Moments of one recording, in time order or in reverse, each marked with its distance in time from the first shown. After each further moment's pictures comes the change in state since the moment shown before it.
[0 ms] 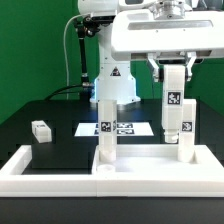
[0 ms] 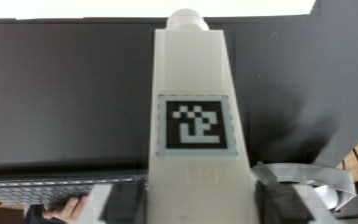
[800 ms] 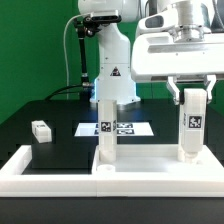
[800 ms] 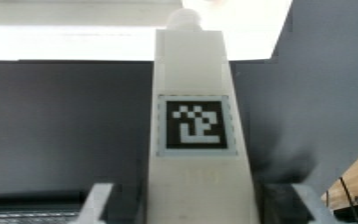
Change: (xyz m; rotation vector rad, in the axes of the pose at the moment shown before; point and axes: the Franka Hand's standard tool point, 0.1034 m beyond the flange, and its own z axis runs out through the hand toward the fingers) arm -0.024 -0.034 0.033 0.012 -0.036 -0.015
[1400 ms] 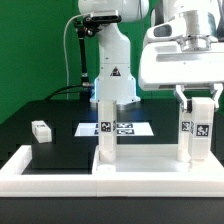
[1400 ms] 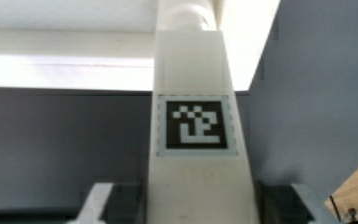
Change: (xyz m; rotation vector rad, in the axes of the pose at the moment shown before) arm -0.015 -0.016 0.009 0.007 -0.022 -0.023
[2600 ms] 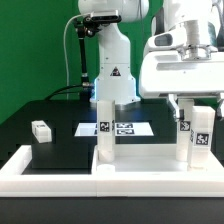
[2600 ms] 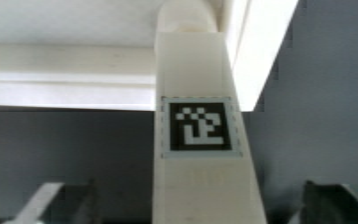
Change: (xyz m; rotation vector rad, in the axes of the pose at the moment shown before) arm -0.009 0.000 0.012 -0.008 -0.004 -0.011
